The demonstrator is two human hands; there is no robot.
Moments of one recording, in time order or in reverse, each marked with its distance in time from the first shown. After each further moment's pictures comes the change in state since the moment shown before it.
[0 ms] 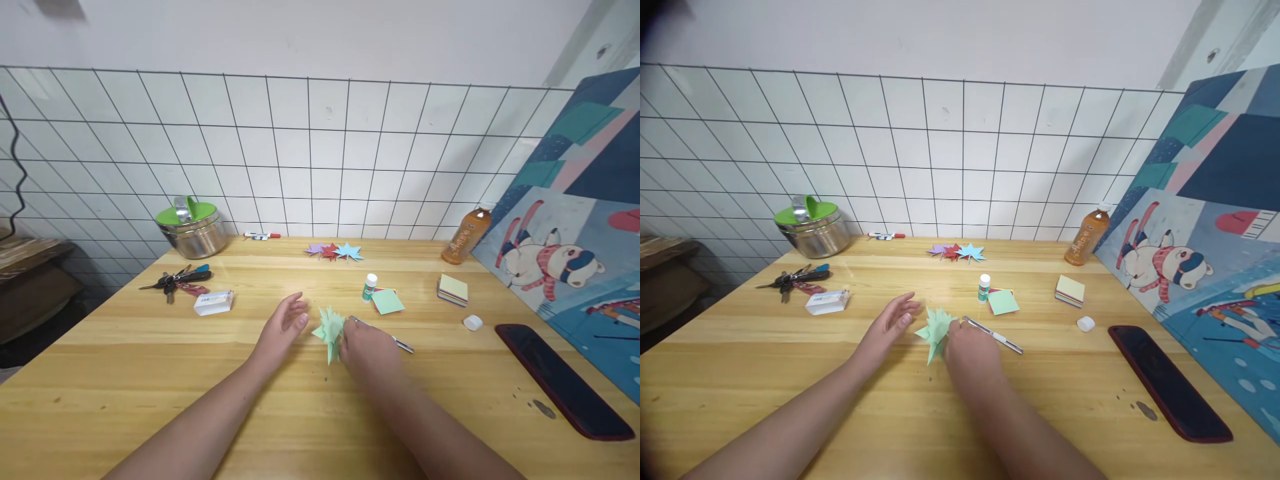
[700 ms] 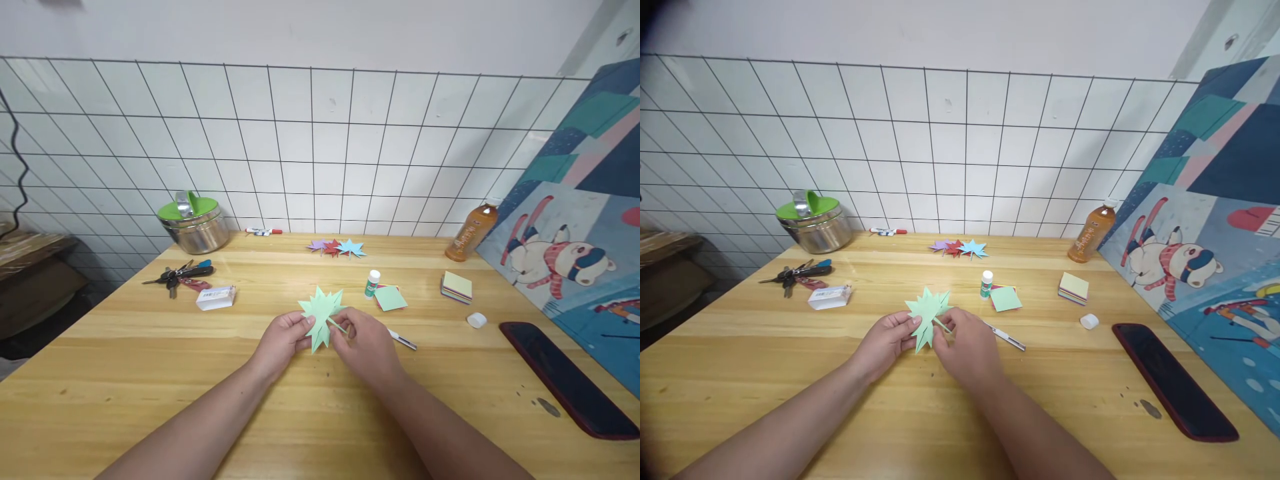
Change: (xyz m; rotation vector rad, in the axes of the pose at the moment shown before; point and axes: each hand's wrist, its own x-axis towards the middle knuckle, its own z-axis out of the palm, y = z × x) left_hand -0.011 0.011 0.014 -0.538 -0.131 -0.351; right_hand 0.006 0.000 0.016 0.696 0.275 -0.057
